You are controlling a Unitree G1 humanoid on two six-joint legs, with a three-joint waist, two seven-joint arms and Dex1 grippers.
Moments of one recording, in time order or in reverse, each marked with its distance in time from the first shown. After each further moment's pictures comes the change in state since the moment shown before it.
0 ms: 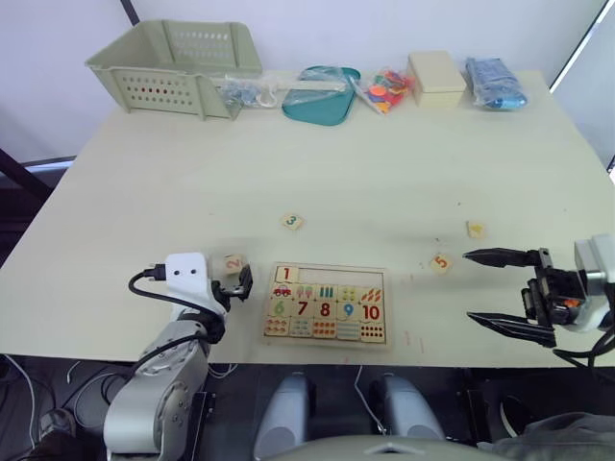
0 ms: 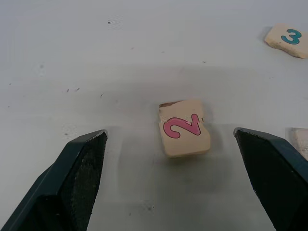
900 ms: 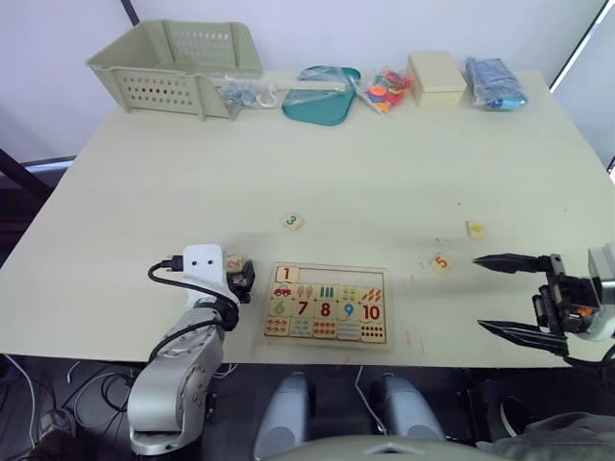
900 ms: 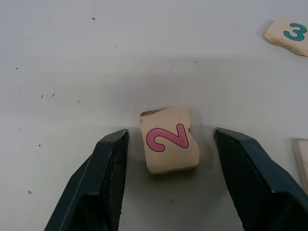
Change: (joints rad) left arm -0.084 -0.050 -0.047 0.025 0.078 0.089 0.038; right arm 0.030 -0.010 -0.038 -0.007 0.005 -0.007 0.019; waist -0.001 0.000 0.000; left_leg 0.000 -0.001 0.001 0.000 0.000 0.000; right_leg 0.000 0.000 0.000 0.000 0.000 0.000
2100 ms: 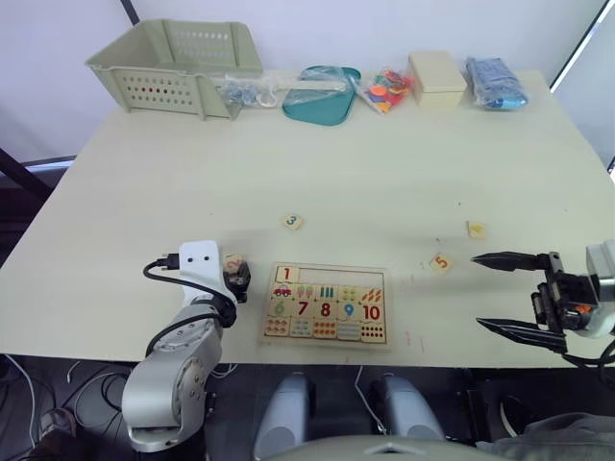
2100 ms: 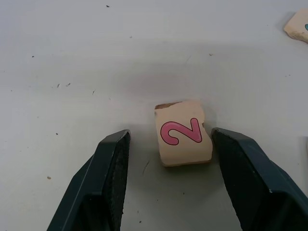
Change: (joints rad) left arm -0.056 -0.020 0.045 -0.047 0.019 0.162 0.011; right arm -0.008 0.002 0.007 0.007 -0.012 0.000 0.000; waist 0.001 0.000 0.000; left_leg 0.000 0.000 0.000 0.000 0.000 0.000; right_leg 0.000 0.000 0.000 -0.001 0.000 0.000
